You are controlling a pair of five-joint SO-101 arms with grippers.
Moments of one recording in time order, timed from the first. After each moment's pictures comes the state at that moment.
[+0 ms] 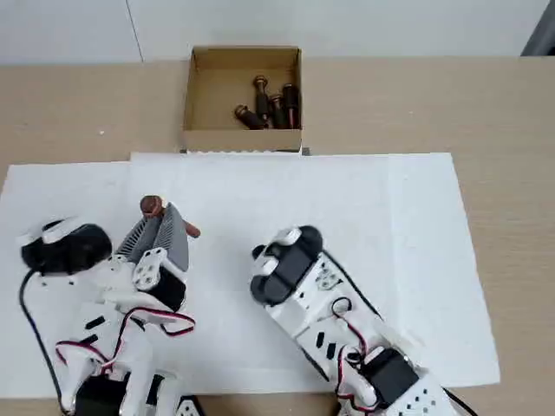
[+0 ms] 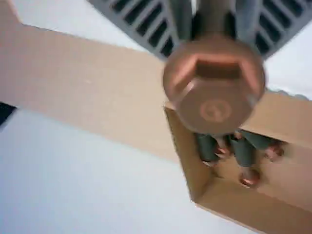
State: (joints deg) left arm 7.8 -103.4 72.7 53.0 33.8; right arm -43.3 -90.8 81.9 43.6 6.4
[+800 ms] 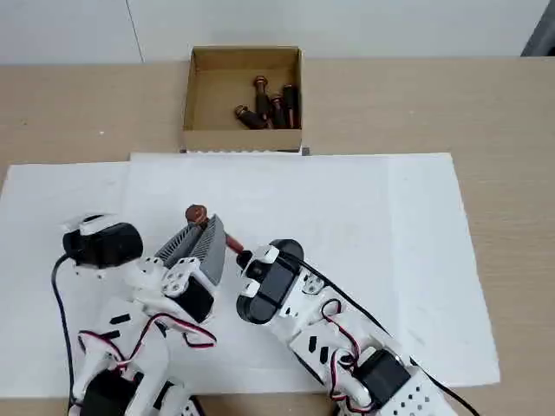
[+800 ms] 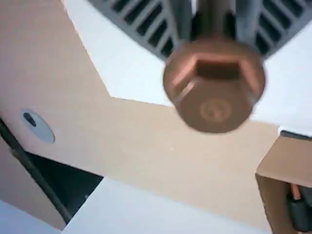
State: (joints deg) left arm 19.0 -103.4 75.0 52.0 37.9; right arm -46.0 -90.8 84.7 38.2 11.0
